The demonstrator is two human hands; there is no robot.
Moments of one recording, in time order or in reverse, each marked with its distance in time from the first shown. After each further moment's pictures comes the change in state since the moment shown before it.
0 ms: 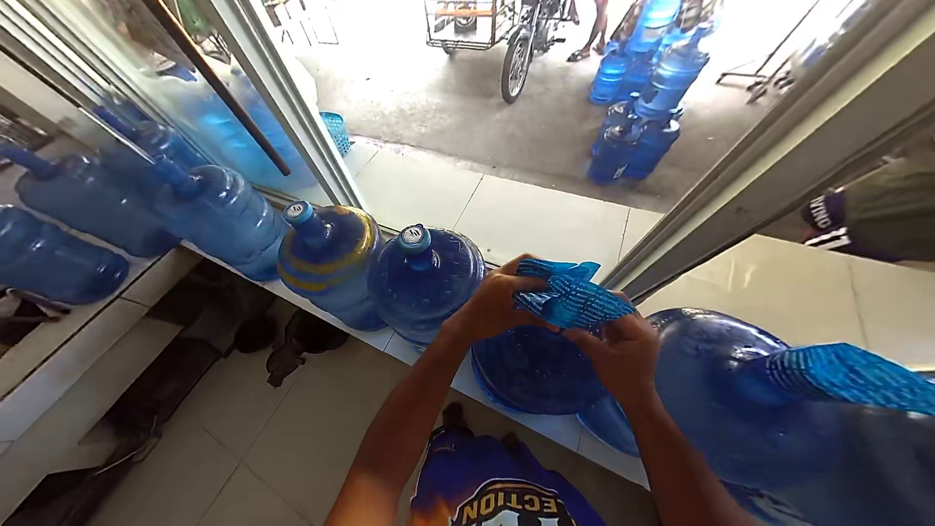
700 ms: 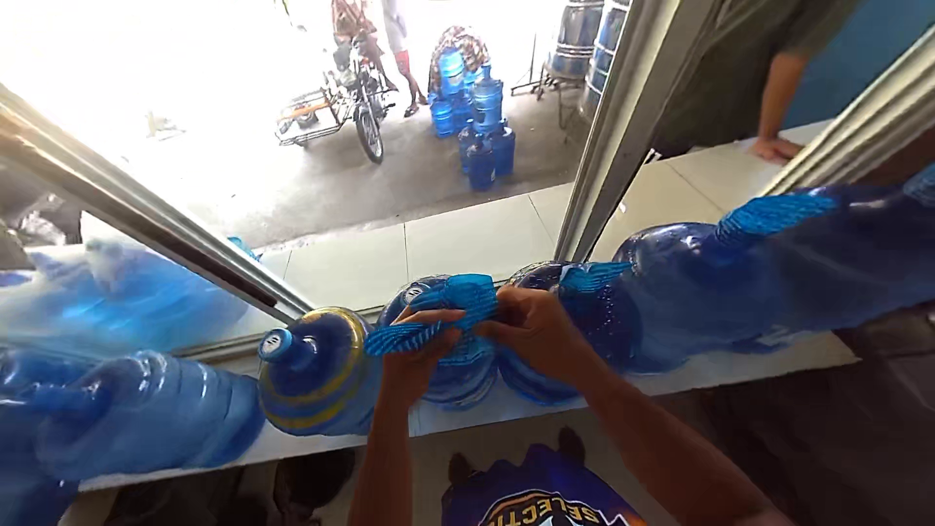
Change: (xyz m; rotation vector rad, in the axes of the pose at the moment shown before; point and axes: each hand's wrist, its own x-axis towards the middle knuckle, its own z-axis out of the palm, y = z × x) left_hand -0.078 -0.013 -0.170 -0.382 0.083 0.029; right_hand 0.044 -0.121 0.179 -0.134 0.010 0.427
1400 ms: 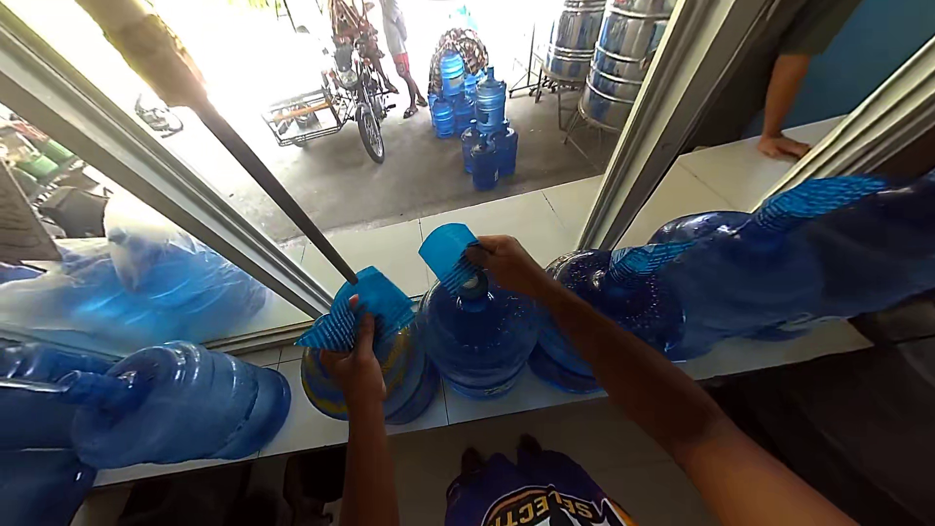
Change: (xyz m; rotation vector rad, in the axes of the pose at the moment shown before) left_hand -0.030 -0.016 -0.139 0.034 0.726 -0.083; right_hand 0.134 0.035 0.075 -0.132 -0.116 -0.138
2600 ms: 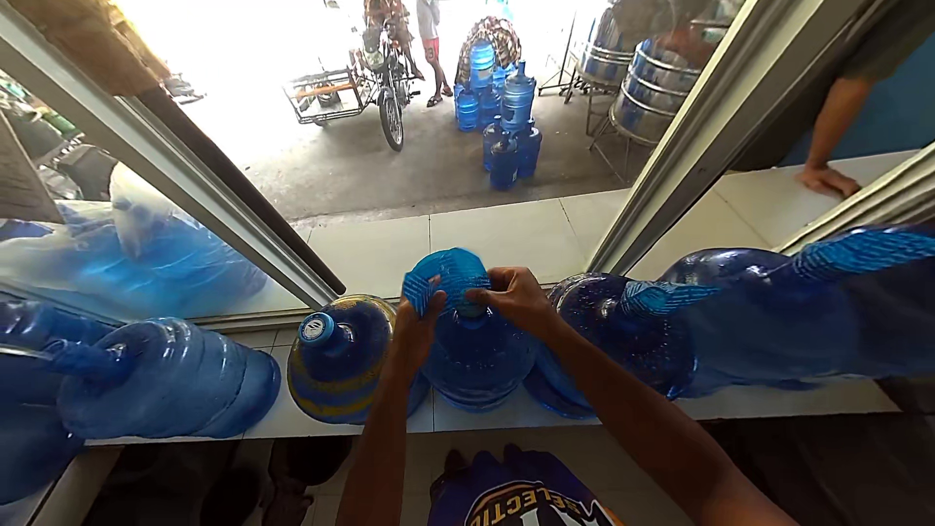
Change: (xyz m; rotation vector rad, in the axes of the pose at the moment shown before) left_hand 0.008 -0.043 0.076 0.356 -0.631 -0.079; right_hand -0.027 0.009 0.005 0.183 0.025 0.258
